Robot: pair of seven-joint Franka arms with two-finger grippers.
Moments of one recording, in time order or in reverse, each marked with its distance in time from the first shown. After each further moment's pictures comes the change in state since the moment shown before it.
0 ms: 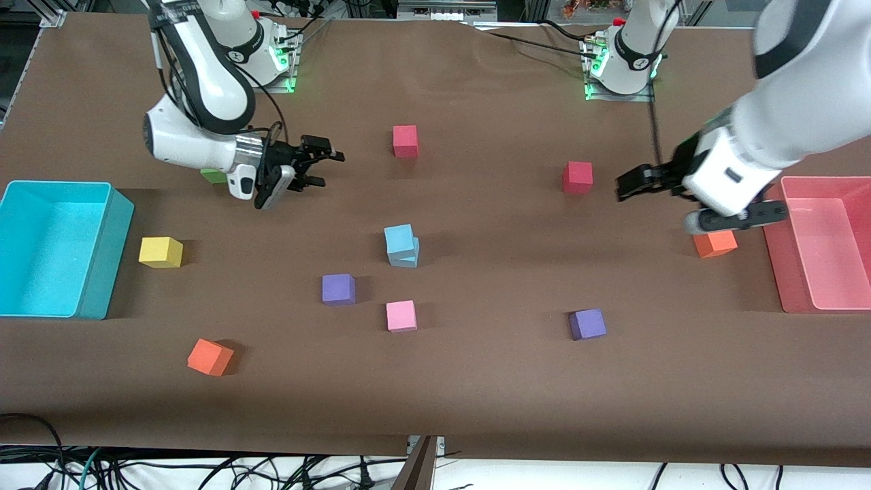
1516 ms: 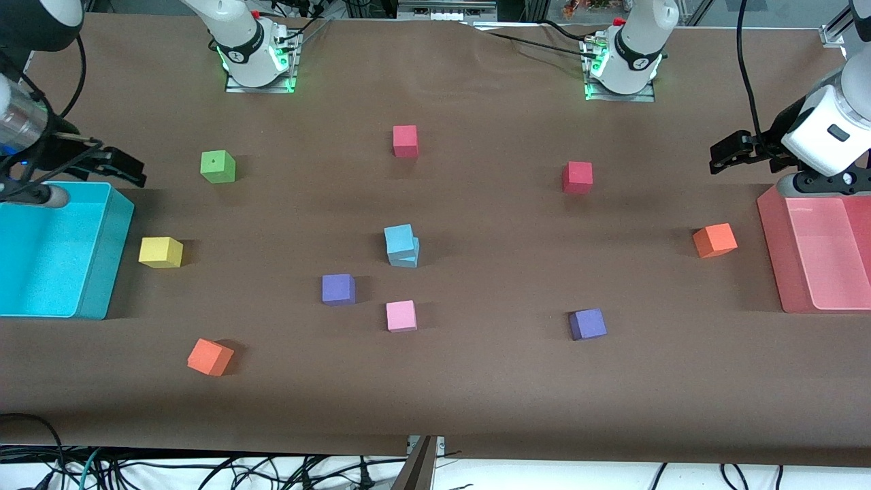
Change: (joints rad) left arm 0.111 -0.139 0.000 -0.130 0.155 -0.035 0.229; right arm -0.061 0.013 -0.191 0.779 -0.973 -0.479 0.933
